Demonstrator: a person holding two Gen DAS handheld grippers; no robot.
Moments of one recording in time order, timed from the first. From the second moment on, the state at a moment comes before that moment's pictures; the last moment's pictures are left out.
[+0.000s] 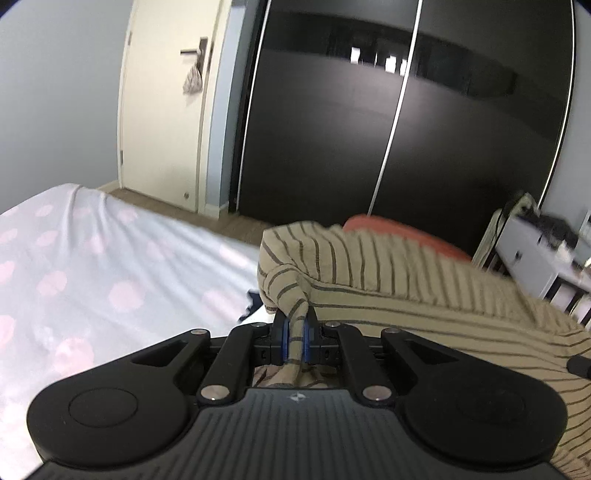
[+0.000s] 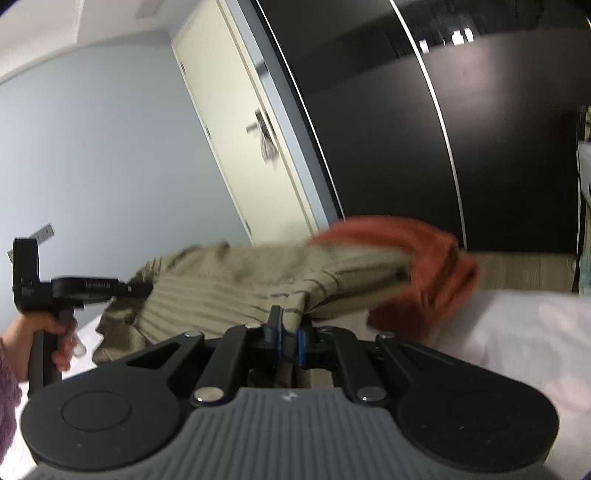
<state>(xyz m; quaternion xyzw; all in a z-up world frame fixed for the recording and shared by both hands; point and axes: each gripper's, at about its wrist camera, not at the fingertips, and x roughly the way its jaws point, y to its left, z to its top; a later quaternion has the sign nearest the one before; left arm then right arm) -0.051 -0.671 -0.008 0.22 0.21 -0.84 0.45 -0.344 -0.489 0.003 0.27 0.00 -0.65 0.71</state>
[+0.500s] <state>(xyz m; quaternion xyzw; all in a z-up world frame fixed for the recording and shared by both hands) -0.054 -0.678 -0.015 0.29 0.20 -0.81 0.47 -0.352 -0.489 -0.031 0.32 0.04 -0.63 0.70</state>
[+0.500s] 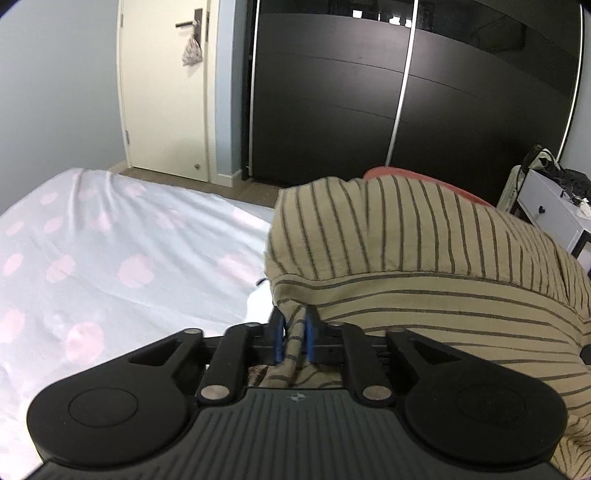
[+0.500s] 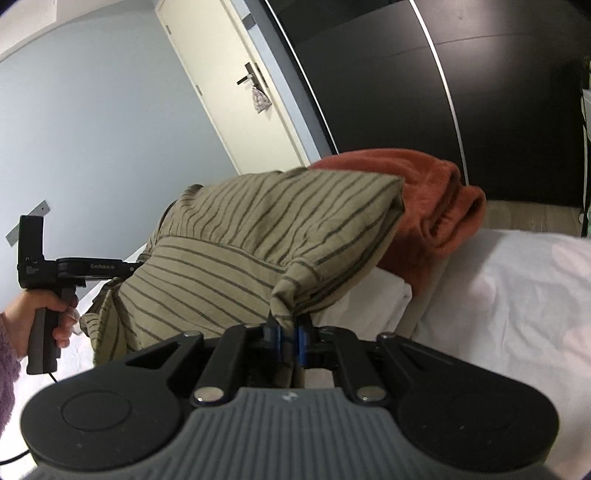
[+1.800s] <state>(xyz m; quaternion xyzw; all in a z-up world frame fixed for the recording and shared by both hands) -0.161 -0.702 -0.034 0.32 0.18 -0.86 0.35 -0.294 -0.644 -0.026 0.26 0.19 -0.61 0.72</state>
